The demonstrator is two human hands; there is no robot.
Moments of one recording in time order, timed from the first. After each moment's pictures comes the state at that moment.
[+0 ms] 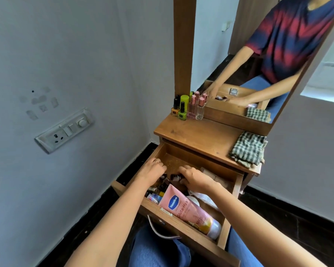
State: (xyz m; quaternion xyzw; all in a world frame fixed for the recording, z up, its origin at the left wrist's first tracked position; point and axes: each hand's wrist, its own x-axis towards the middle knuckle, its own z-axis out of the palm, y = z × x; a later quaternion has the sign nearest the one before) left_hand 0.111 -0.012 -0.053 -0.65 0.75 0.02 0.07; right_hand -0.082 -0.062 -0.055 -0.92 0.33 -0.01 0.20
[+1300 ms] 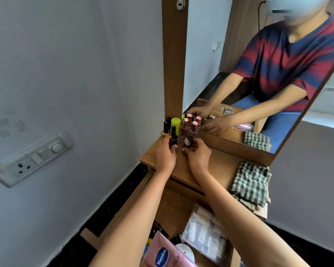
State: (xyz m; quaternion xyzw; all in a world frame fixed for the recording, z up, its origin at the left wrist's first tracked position) left_hand 0.053 -0.159 0.016 -0.73 0.49 0.13 -0.45; right_hand -0.048 -0.187 0.012 -0.61 0.56 -0.45 0.34
